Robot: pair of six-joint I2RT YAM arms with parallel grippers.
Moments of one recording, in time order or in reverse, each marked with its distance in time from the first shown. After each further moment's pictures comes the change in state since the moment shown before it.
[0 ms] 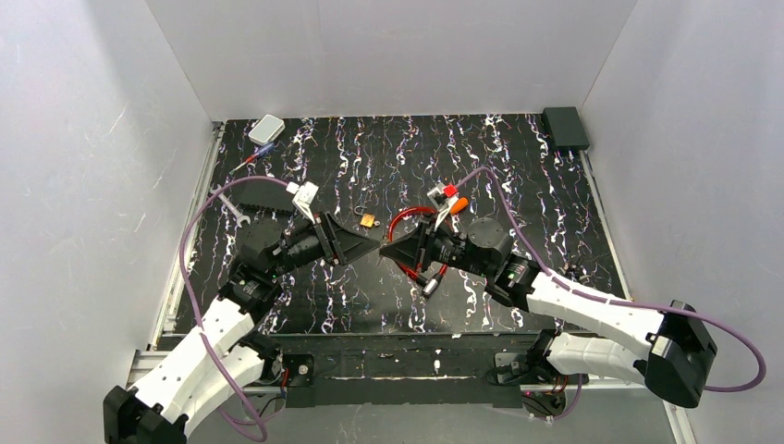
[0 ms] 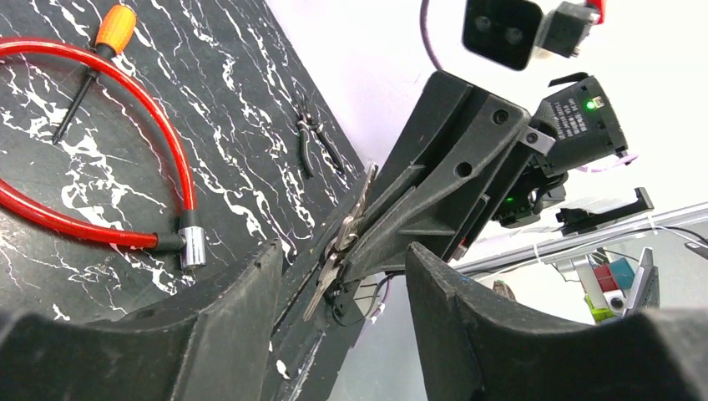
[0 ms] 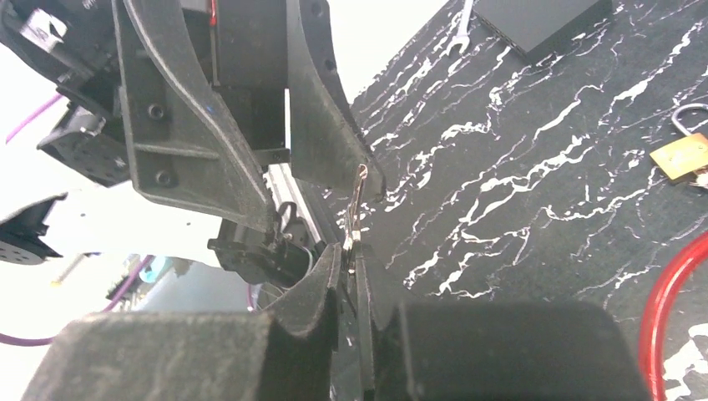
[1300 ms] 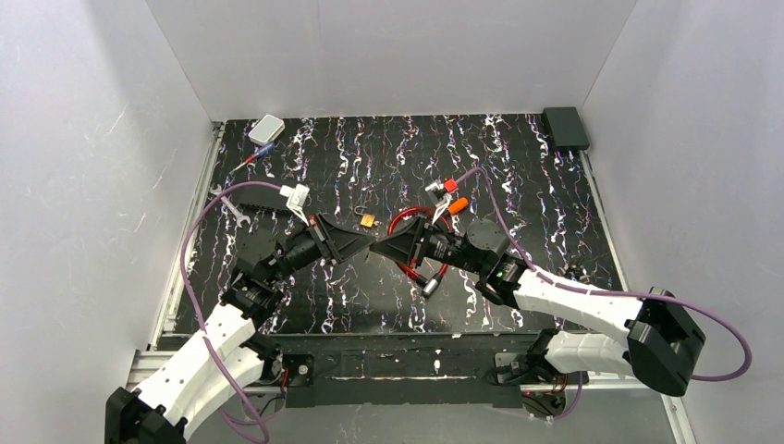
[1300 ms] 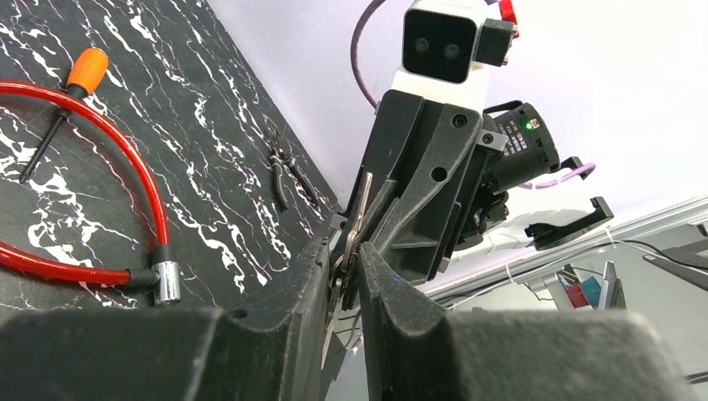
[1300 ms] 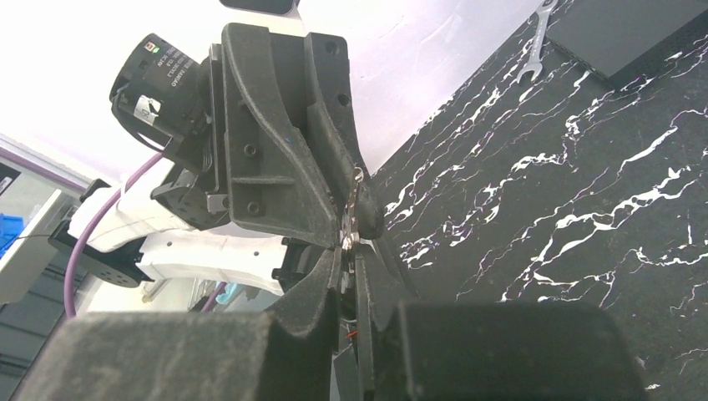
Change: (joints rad) left arm 0.000 -0.054 -0.100 0.203 -0.042 -0.104; right arm -0.008 0.090 -0.045 0.296 -0.056 0.191
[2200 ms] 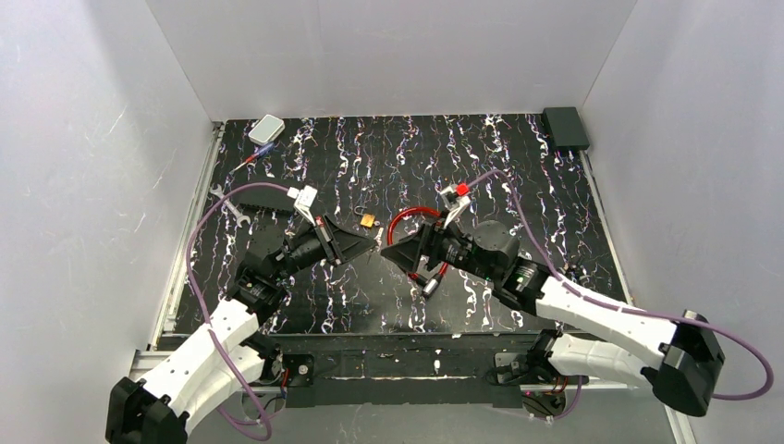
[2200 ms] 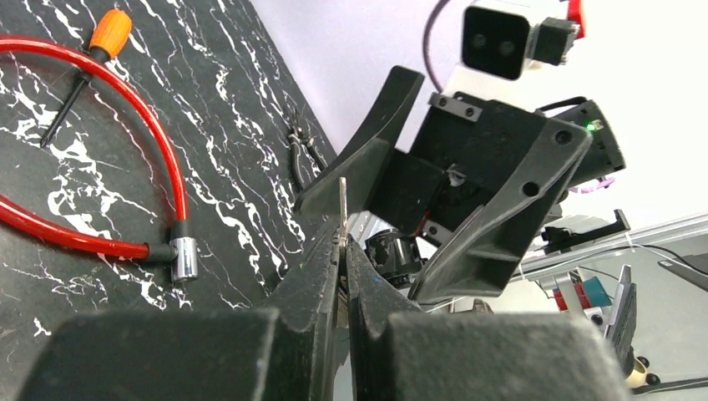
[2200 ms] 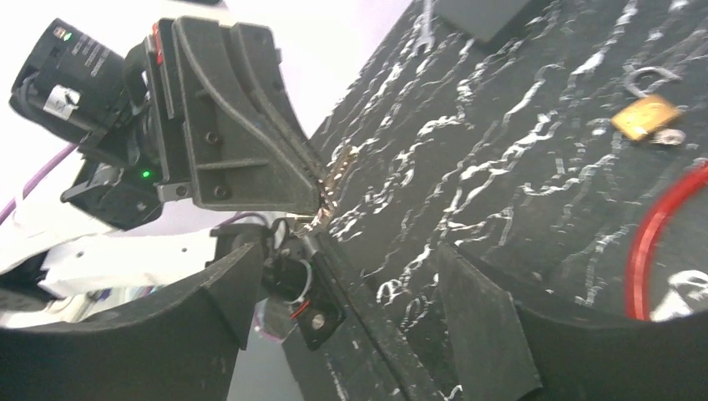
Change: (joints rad) left arm 0.003 0.048 -0.010 -0.019 0.010 0.009; right arm 0.003 -0.126 0.015 -0.318 0.129 -0.089
